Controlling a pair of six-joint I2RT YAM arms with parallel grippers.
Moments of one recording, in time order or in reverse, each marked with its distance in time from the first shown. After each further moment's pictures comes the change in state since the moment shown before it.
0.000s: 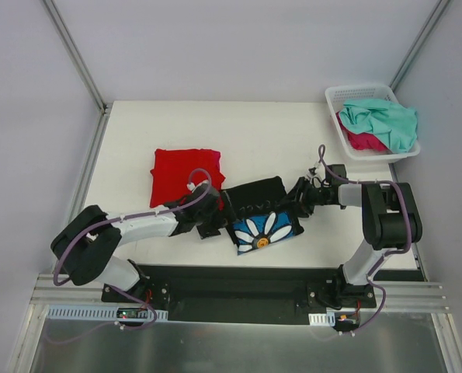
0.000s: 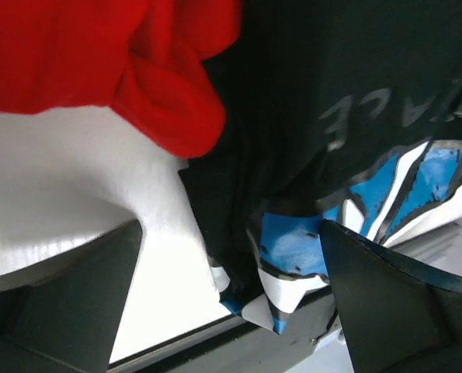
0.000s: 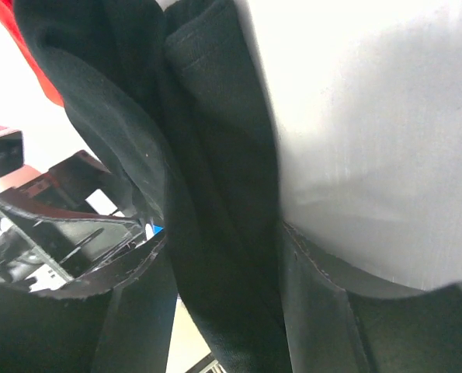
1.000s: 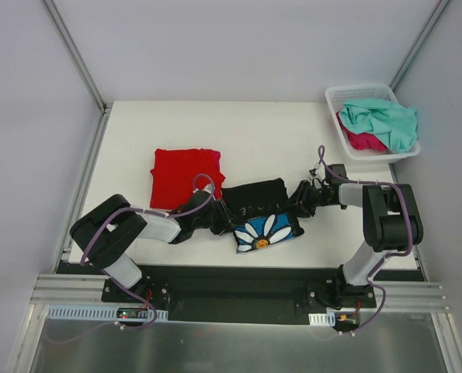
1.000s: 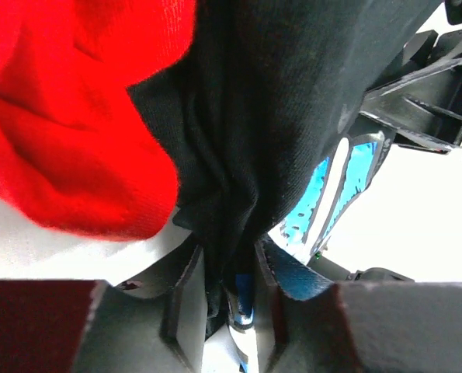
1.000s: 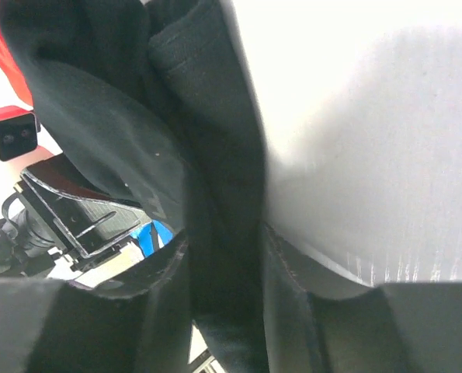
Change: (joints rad) left arm 0.031 0.173 -0.233 0.698 0.217 -0.173; right arm 0.004 -0.023 0.012 -0.090 0.053 -0.050
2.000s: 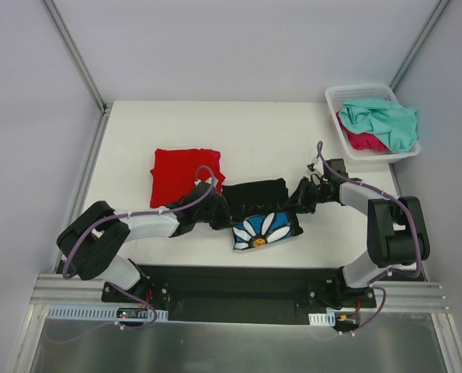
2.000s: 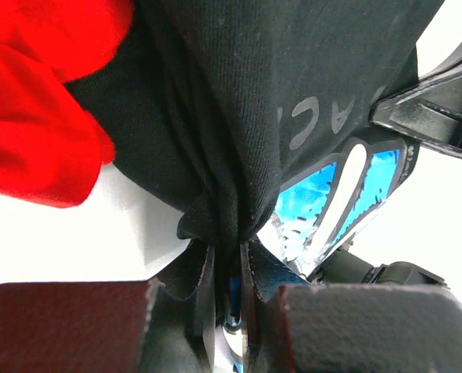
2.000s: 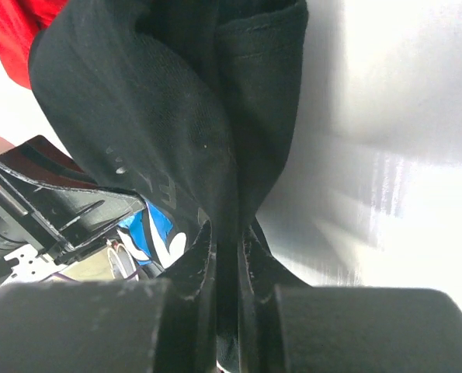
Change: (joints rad) left arm 0.000 -0.104 0.113 -0.276 -0.025 0.125; right arm 0.043 -0.122 0.031 -0.136 0.061 -0.031
